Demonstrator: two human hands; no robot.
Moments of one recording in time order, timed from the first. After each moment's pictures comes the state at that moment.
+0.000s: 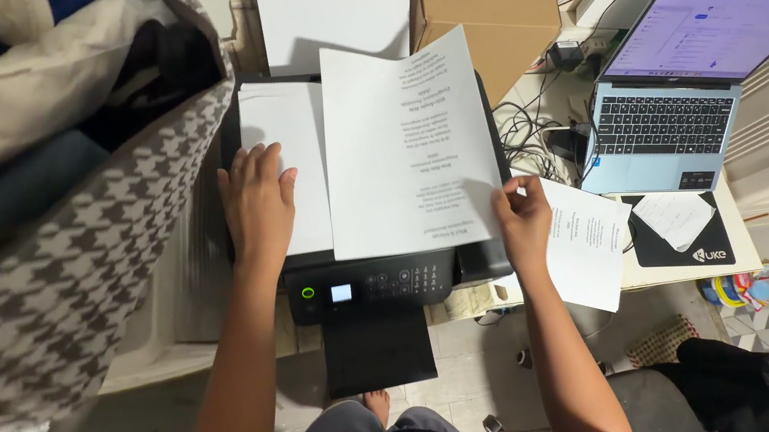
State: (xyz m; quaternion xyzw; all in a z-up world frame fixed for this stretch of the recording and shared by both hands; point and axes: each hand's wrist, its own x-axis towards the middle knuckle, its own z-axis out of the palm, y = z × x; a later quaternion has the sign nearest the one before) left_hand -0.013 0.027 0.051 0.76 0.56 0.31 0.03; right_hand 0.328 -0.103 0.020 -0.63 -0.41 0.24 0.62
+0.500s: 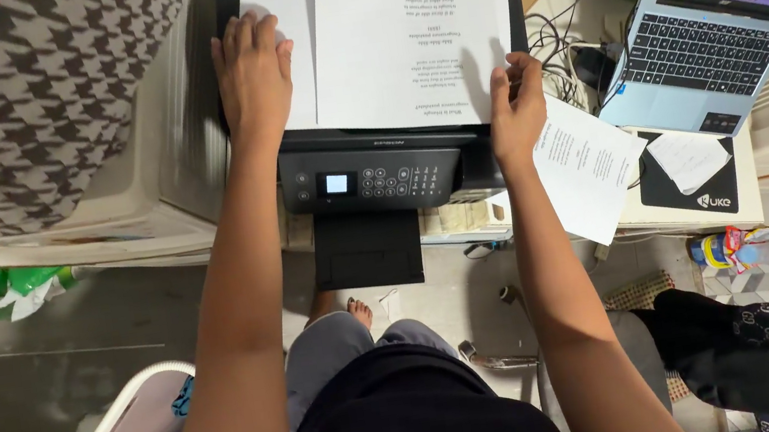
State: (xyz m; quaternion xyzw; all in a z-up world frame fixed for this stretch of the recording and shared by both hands) left_hand -0.017 0.030 0.003 0.75 0.57 0.33 0.00; right_hand 0.310 -0.085 0.014 -0.67 -0.53 0.08 0.52
